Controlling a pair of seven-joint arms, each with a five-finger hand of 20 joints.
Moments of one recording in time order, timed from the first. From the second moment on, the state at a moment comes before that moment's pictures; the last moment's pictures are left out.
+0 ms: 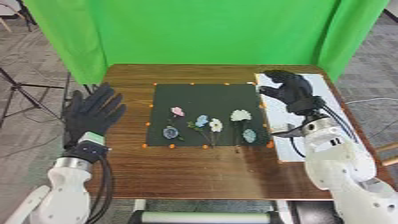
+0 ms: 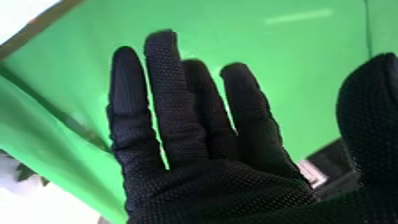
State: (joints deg) left arm 117.3 -52.7 -89.9 -119.0 15.8 10.3 19.3; right arm -95.8 -53.9 79.9 -114.6 -114.2 7.7 11.4
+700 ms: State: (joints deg) left arm 126.9 -52.8 -97.1 -120.8 11.1 5.5 25.1; right arm -100.6 -63.4 88.9 -112.4 -80.7 -3.5 -5.1
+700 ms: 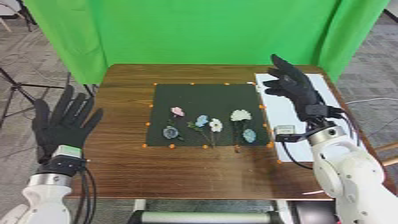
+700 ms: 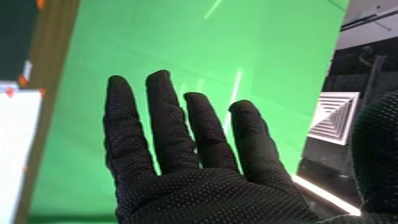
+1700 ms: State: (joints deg) left arm 126.2 -51.7 -98.0 -121.3 11.9 5.8 25.7; right arm -102.7 -63.1 89.1 -114.5 -77.4 -0.4 -3.0
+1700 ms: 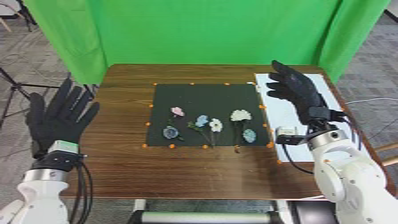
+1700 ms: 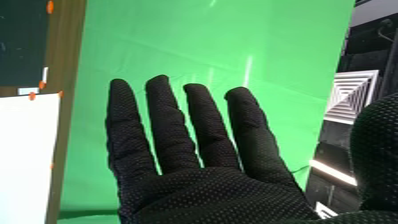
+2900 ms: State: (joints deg) left arm 125.5 -51.6 -97.6 -121.5 12.0 5.8 25.0; right arm -104.4 -63.7 91.1 -115.4 -78.1 -3.8 -2.3
